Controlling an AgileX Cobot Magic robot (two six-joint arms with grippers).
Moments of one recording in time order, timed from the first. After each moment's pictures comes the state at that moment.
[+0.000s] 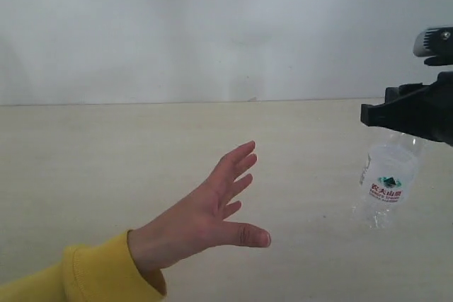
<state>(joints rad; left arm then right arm) 0.07 0.00 0.00 0.08 0.18 -0.16 0.28 1.37 -0.59 0.46 -0.43 -0.38</state>
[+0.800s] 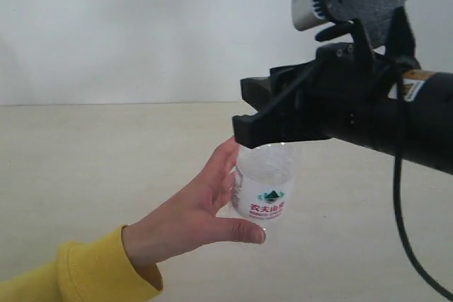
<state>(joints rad) 0.07 0.00 0.00 0.08 0.18 -0.16 0.76 1.23 -0.73 0.44 -0.20 -0.39</state>
